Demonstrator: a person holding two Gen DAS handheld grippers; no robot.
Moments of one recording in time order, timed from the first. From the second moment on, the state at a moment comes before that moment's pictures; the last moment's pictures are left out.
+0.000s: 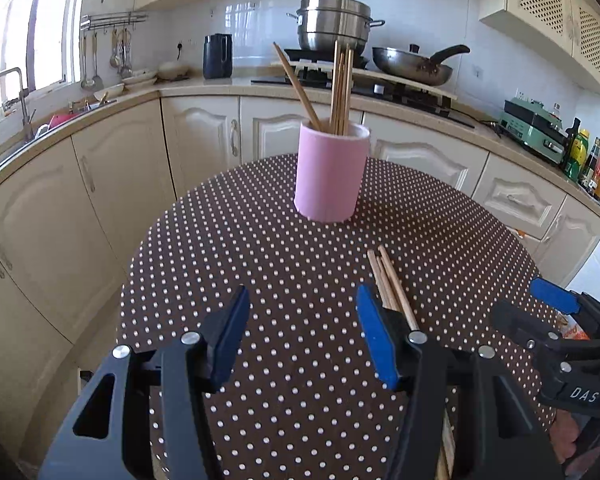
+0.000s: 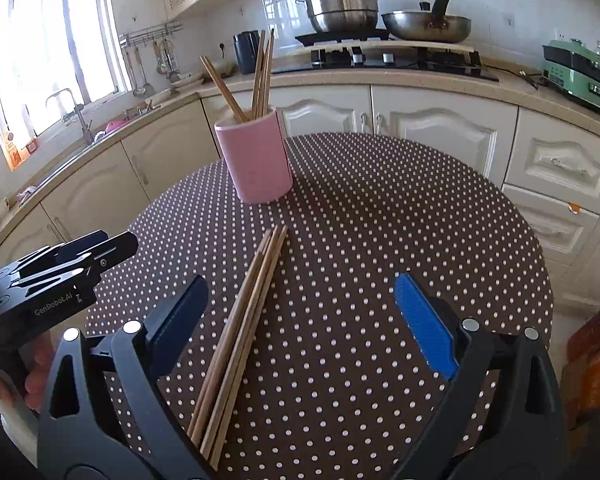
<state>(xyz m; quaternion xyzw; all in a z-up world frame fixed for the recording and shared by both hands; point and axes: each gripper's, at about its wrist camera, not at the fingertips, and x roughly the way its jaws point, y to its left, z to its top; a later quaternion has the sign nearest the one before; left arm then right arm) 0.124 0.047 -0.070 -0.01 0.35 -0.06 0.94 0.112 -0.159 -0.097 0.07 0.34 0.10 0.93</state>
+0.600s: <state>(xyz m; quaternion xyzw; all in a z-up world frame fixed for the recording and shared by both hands) 0.111 0.056 -0.107 -0.02 0.39 -0.09 0.92 0.149 -0.121 -0.145 0.02 0.45 0.06 0.89</state>
